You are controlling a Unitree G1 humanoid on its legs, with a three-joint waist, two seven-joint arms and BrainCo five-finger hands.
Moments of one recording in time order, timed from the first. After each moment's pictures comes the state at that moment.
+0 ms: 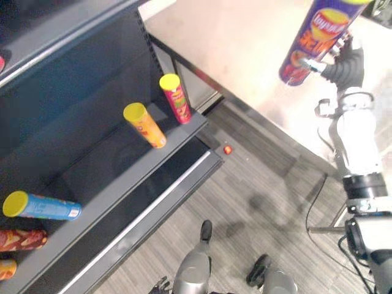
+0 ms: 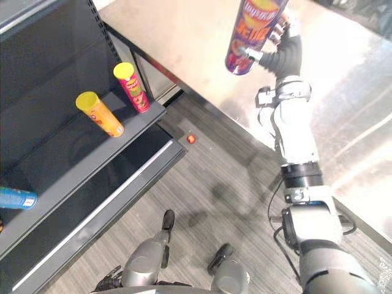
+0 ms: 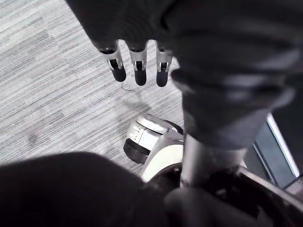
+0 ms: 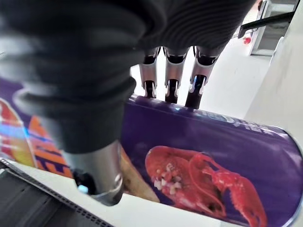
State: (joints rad) left arm 0.27 0.17 -0.03 0.84 -0.37 0.01 -0.08; right arm -0.78 -0.49 0.01 0.27 0.20 -0.24 -0.08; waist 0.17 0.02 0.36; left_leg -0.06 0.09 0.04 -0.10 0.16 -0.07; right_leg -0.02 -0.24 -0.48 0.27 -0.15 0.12
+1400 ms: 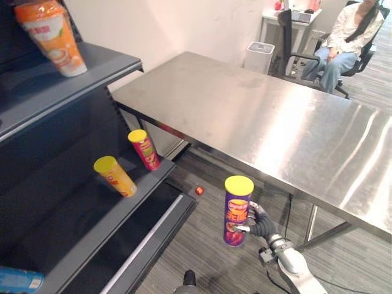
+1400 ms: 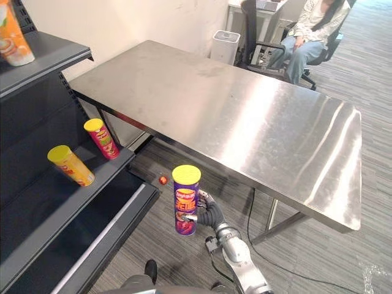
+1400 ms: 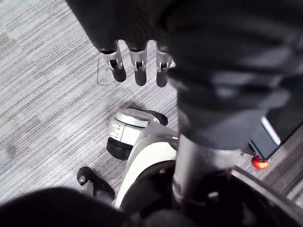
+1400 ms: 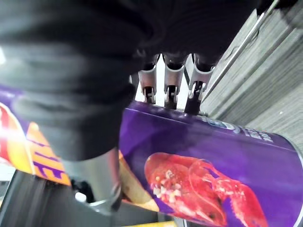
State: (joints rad) left arm 0.35 0.16 -0.01 0.96 -0.38 0.01 -0.04; right arm 0.17 -0.20 0.35 0.18 0.01 -0.25 -0.01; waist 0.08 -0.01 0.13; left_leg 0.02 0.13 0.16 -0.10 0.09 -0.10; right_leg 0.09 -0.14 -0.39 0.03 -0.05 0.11
